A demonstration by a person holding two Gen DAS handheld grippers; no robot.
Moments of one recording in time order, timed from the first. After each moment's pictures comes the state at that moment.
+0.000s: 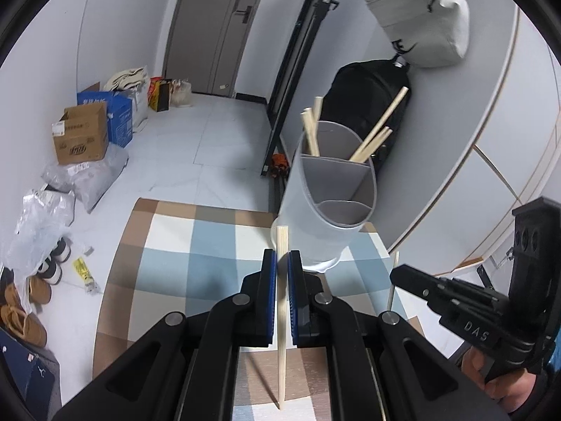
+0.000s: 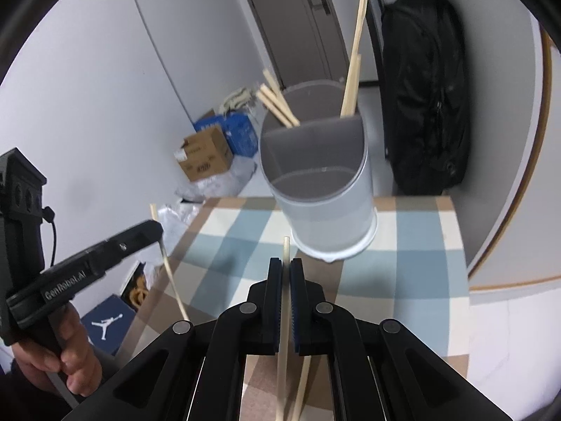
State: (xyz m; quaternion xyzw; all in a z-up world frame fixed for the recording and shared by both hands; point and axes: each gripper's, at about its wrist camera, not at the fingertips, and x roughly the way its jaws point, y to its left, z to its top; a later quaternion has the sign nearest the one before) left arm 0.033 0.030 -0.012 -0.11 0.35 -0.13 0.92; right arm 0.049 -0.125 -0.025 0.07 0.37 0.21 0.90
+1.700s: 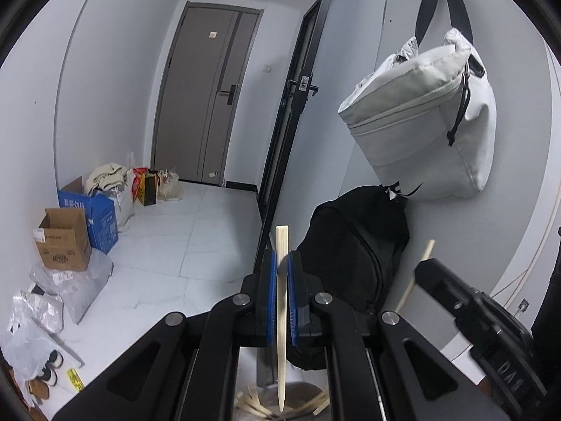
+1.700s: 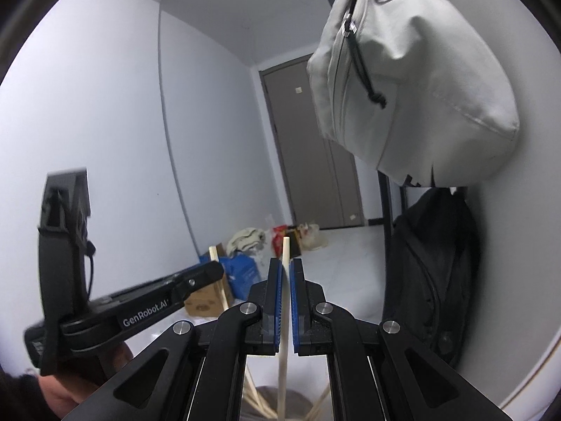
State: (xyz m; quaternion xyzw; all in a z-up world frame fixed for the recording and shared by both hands) left arm 0.179 -0.006 0.108 -0.10 0.19 -0.11 0.97; right arm 0.187 -0.147 0.137 0.07 0.12 0.22 0.97
